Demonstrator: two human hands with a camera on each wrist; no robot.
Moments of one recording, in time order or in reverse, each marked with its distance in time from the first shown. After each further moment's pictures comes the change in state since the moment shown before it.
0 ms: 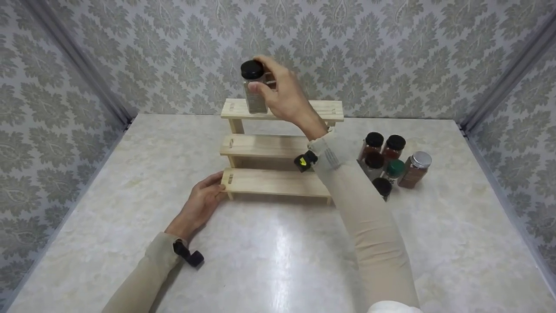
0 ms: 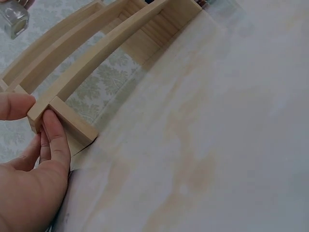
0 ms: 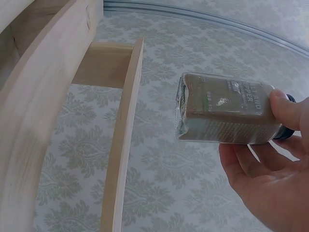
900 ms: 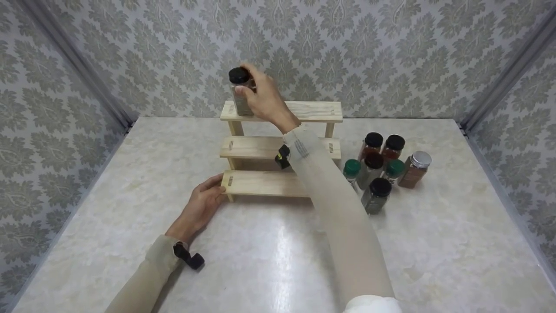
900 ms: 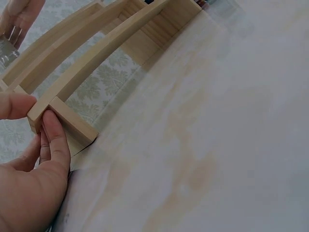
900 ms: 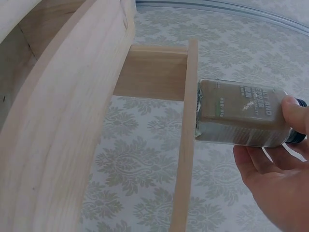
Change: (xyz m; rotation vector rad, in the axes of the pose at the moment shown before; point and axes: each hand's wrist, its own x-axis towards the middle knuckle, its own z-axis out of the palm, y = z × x) left_hand 0.001 0.000 -0.003 0.016 0.008 -0.009; right_hand 0.034 0.032 0.044 0.040 -0.013 0.058
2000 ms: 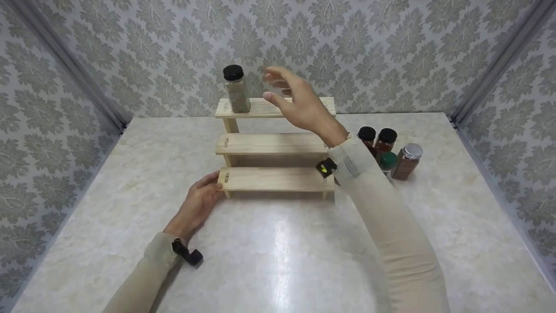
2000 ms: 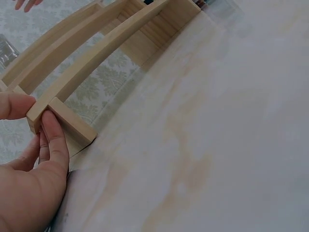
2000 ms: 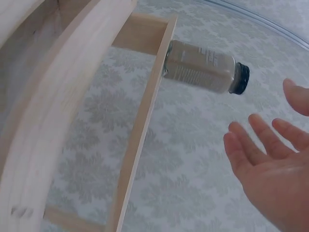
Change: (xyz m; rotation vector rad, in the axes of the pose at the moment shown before) left_hand 0.001 0.002 0.001 0.036 -0.005 -0.011; right_hand -0.078 -0.030 -0.075 -0.090 -0.044 0.013
